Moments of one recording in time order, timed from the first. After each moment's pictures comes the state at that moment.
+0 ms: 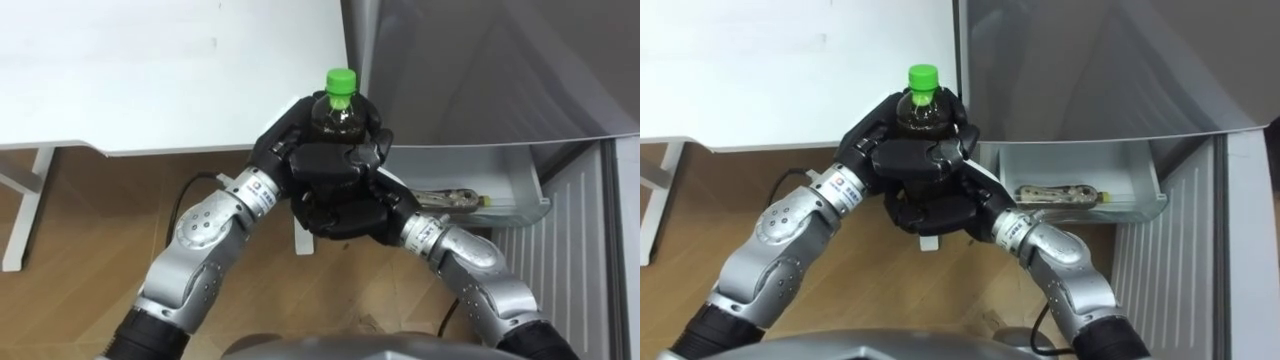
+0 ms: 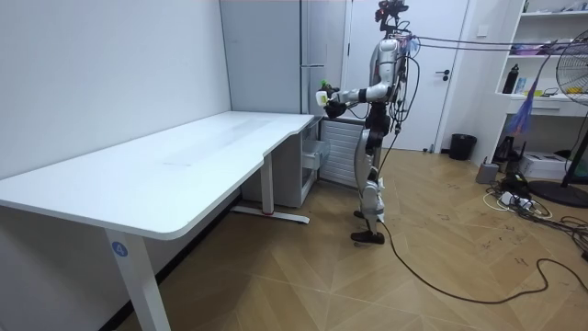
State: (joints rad) left arm 0.06 0.25 -0.36 -0.03 -0.46 0.03 -0.27; right arm 0.07 -0.22 0.37 0.33 0.41 -0.07 0.58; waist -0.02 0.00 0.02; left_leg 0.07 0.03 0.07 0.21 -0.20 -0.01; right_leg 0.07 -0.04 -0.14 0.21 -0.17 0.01
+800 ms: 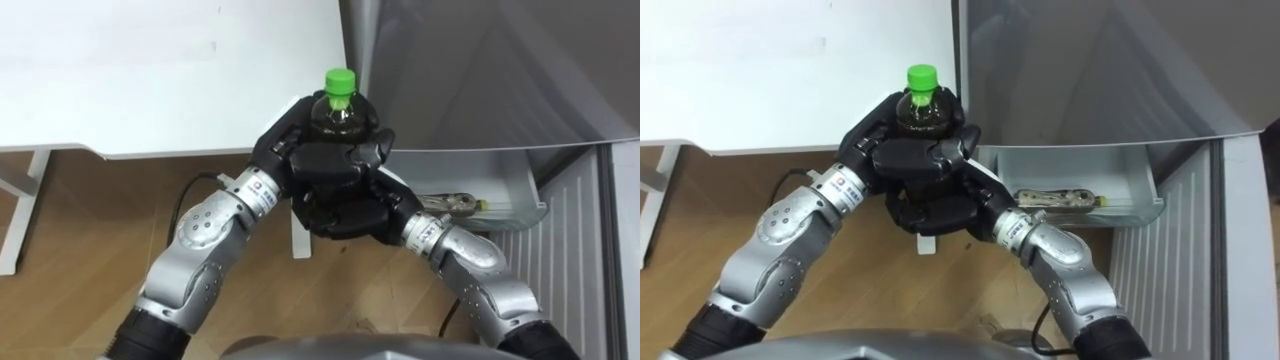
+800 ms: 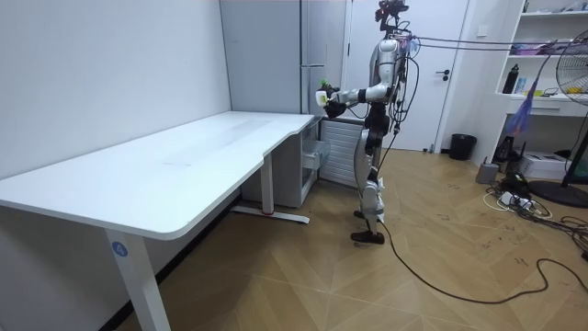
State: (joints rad) left arm 0.06 0.25 -0.36 -0.03 -0.47 0.03 -0.27; right arm 0.07 -0.22 0.37 0.34 0.41 -0.08 0.58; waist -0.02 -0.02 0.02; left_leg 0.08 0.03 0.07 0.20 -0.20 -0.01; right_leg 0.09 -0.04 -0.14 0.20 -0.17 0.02
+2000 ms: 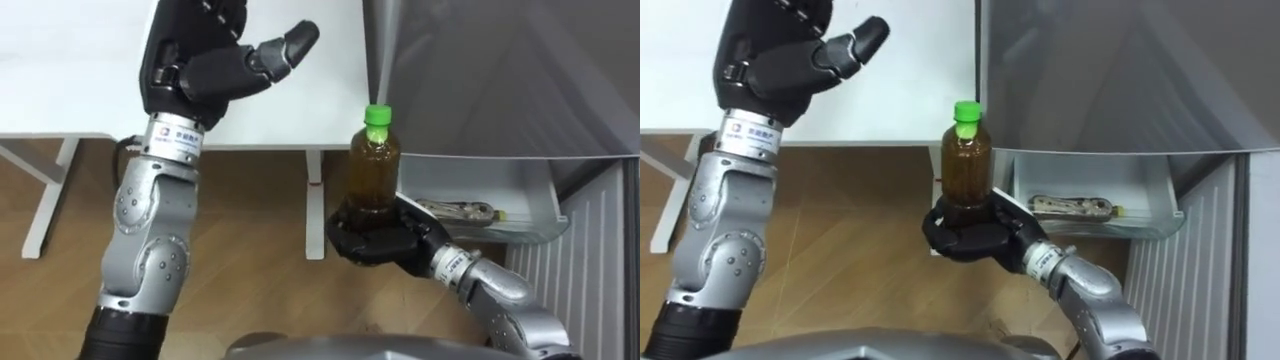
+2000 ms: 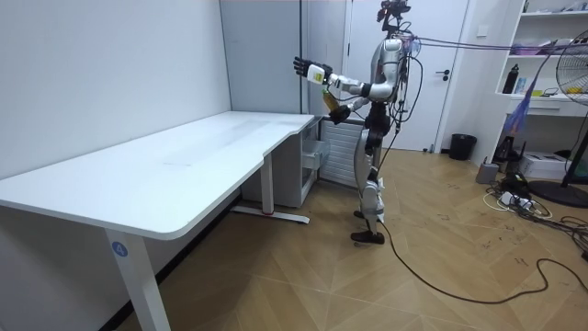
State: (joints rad) left arm 0.07 0.22 -0.07 -0.24 -0.67 -0.16 -0.10; right arm 0.19 -0.27 0.28 0.35 0.42 -0.02 0.58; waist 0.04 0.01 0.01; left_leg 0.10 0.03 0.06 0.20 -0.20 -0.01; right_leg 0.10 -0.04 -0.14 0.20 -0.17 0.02
